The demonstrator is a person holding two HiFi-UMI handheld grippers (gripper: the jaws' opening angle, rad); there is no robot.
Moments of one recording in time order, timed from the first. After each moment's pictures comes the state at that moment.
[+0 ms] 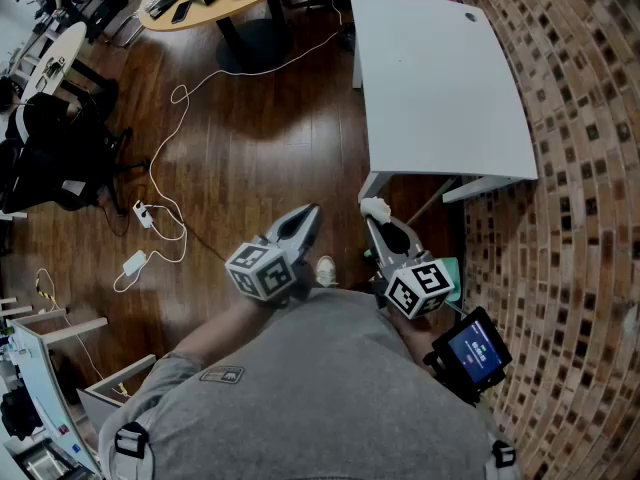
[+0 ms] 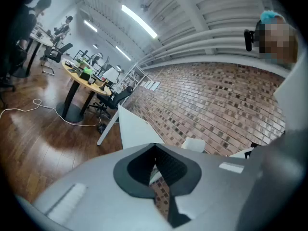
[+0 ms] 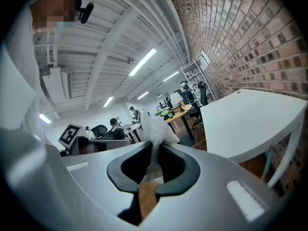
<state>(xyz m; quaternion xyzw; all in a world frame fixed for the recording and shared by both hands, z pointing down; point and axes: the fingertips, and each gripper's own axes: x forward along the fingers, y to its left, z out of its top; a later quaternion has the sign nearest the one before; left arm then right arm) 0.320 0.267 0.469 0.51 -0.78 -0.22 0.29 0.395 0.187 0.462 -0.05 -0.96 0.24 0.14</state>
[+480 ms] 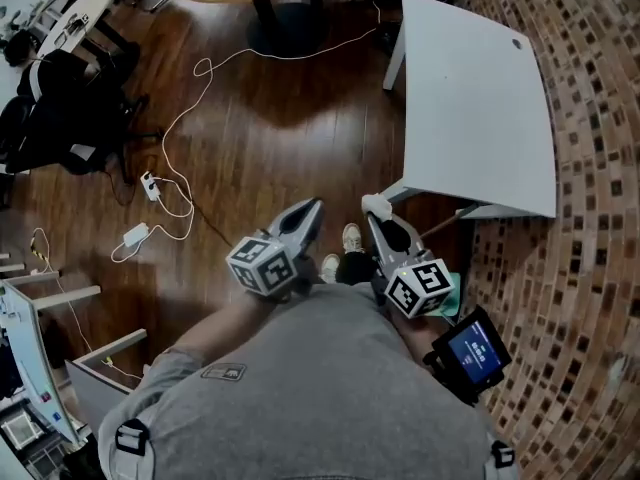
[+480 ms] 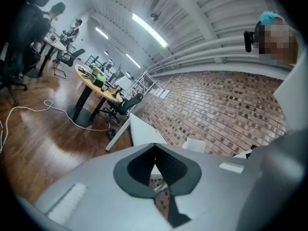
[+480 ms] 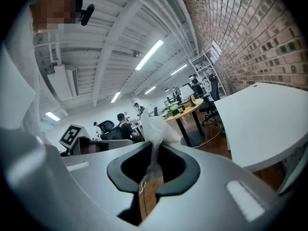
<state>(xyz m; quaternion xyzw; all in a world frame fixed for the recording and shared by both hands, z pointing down) 0.246 0.307 0.471 0.48 -0.80 -0.24 0.28 0.314 0.227 0.463 -0.09 -0.96 0.23 0.15</state>
